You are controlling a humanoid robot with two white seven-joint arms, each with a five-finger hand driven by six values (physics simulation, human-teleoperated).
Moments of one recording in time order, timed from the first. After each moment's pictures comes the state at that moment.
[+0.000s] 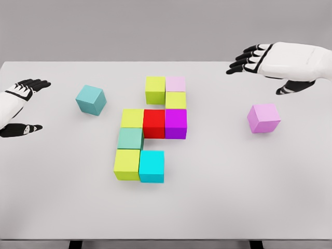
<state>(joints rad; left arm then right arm) -0.02 0.74 0.02 -1.48 -0.43 -0.61 -0.07 -0.87 -1.06 0.69 -1.75 0.18 -0.47 0.61</state>
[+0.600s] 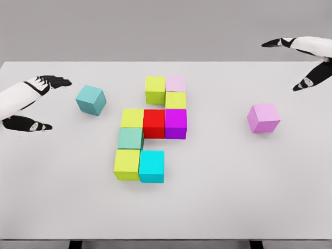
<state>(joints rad) -0.14 0.74 0.06 -1.62 -0.16 -0.61 -0.56 -0.82 -1.07 0.66 -1.58 -0.12 -0.06 0.61</state>
